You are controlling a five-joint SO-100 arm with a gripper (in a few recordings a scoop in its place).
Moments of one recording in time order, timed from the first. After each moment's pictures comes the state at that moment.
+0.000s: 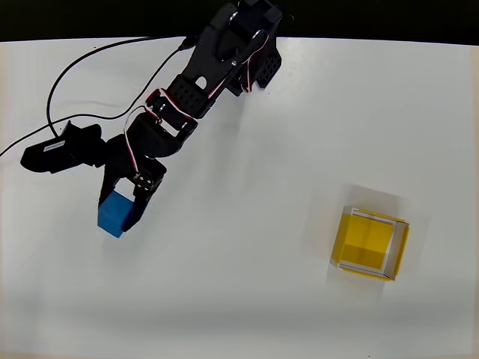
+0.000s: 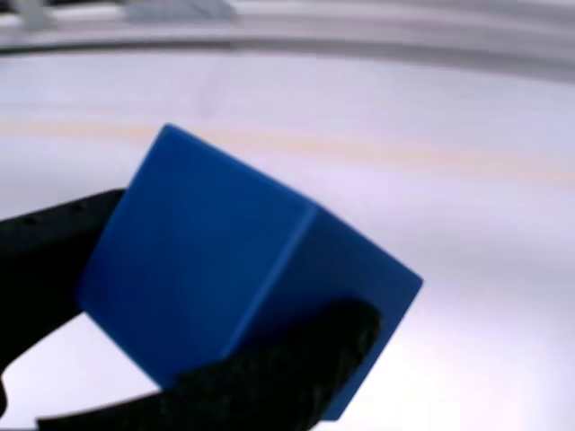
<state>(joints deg) 25.8 120.9 129.6 1.8 -90.7</state>
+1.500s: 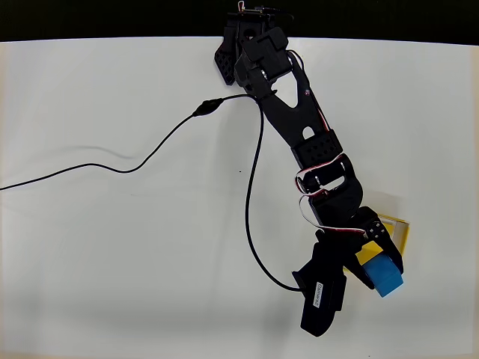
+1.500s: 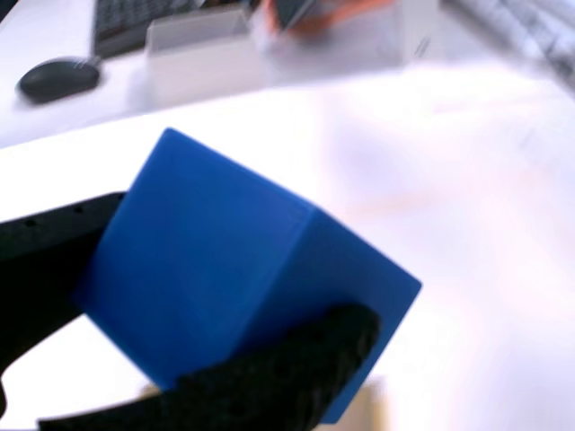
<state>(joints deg) -35.4 87.3 95.1 8.7 -86.2</state>
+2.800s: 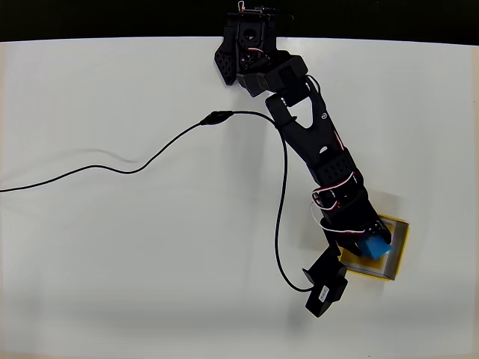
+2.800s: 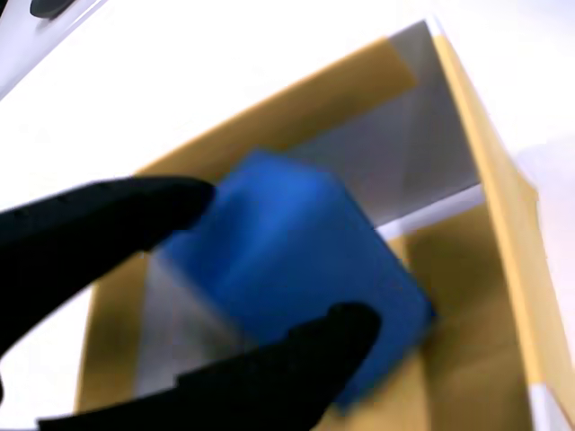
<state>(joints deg) -38.3 70.0 91.1 19.8 -77.2</state>
